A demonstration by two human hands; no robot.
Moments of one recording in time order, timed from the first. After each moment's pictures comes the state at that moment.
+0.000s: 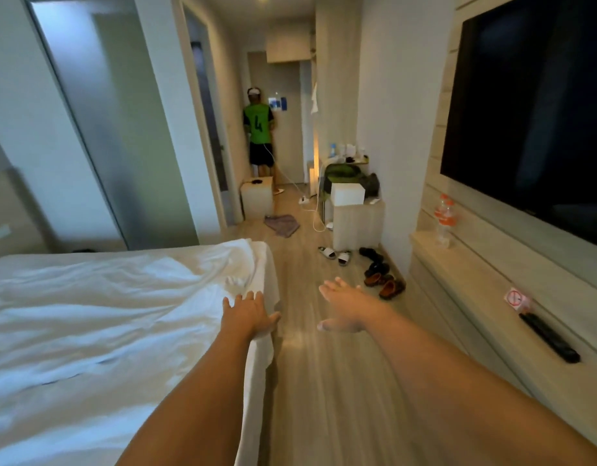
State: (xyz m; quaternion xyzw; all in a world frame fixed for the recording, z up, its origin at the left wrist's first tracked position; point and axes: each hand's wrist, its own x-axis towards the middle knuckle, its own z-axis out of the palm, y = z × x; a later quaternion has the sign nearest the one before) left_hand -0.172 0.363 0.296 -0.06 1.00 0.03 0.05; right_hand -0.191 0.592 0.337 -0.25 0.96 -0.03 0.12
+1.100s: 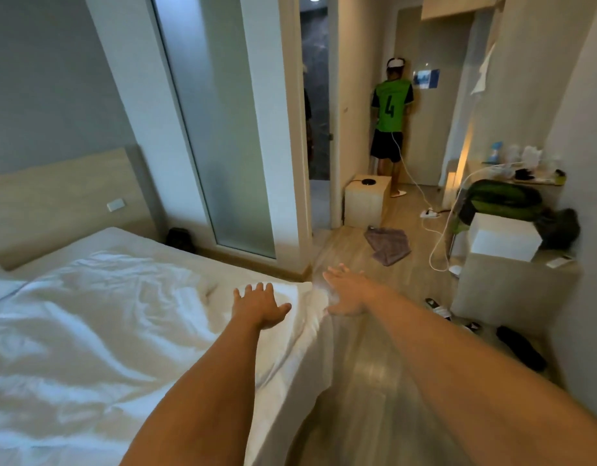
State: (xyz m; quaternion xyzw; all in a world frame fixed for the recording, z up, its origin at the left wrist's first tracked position) left_hand -0.824 0.235 0.290 -0.30 0.95 0.02 0.07; right_hand -0.952 0.419 0.337 -0.49 0.87 0.01 0.09
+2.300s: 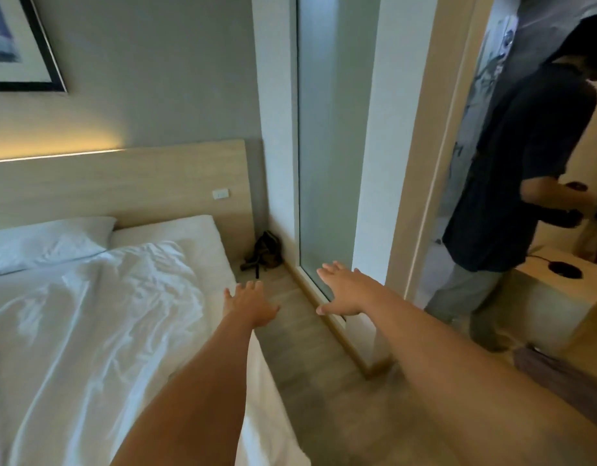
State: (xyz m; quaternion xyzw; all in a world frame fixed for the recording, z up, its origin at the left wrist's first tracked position) left_hand -1.330 -0.119 0.298 -0.59 0.80 0.06 0.00; right_hand -1.537 -0.036 0.363 -0.75 0.66 0.05 0.06
